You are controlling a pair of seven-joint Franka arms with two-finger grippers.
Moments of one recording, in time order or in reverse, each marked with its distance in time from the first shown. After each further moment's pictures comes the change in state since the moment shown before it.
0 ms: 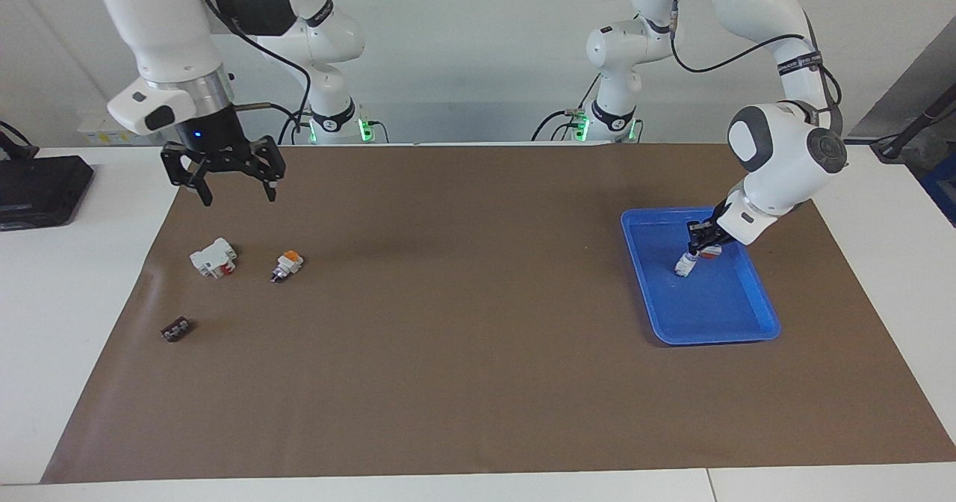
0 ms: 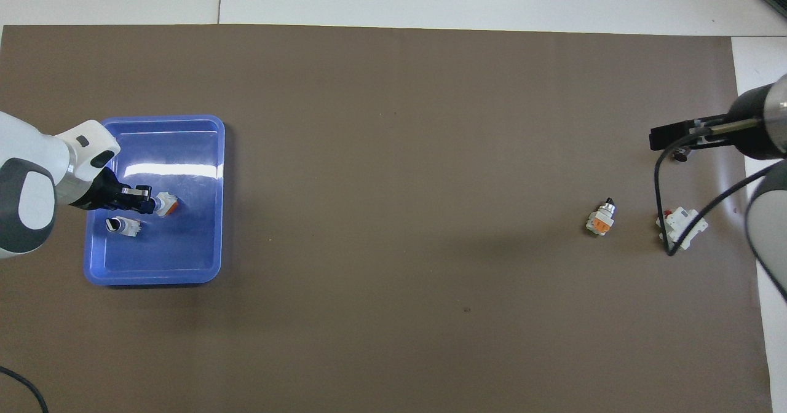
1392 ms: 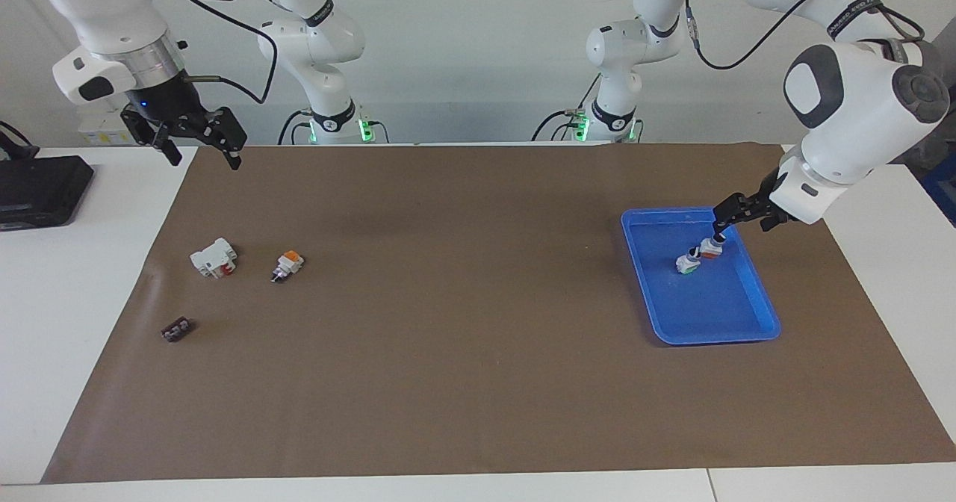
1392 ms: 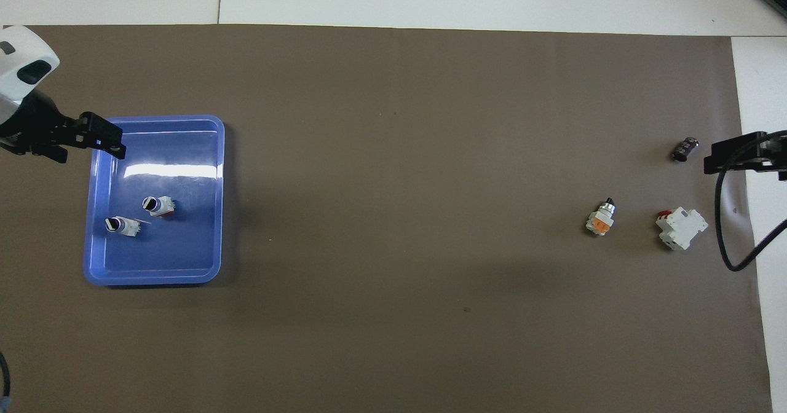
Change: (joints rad) left arm -0.052 0.094 -0.009 0.579 0.046 -0.479 -0.112; right arm -0.036 -0.009 -0.019 0.049 0.007 -0.160 0.079
